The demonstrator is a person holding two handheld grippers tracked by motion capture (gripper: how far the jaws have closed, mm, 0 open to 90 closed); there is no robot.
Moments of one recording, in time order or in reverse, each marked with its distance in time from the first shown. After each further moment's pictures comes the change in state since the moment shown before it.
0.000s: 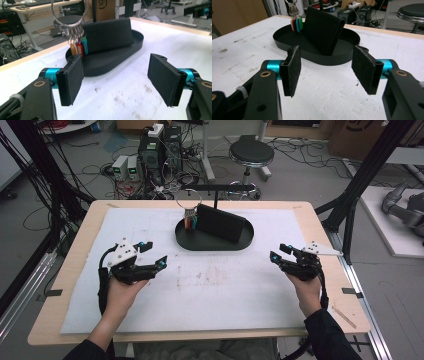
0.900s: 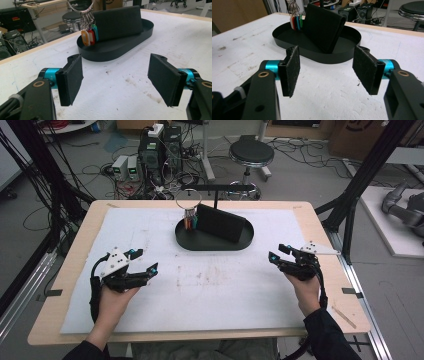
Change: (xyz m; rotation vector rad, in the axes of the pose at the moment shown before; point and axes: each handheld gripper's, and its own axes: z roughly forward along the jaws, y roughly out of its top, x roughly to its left) left arm 0.009 -0.021 -0.015 0.025 0.049 0.009; right arm 0.000 -0.001 0.004 0.017 0.004 -0.006
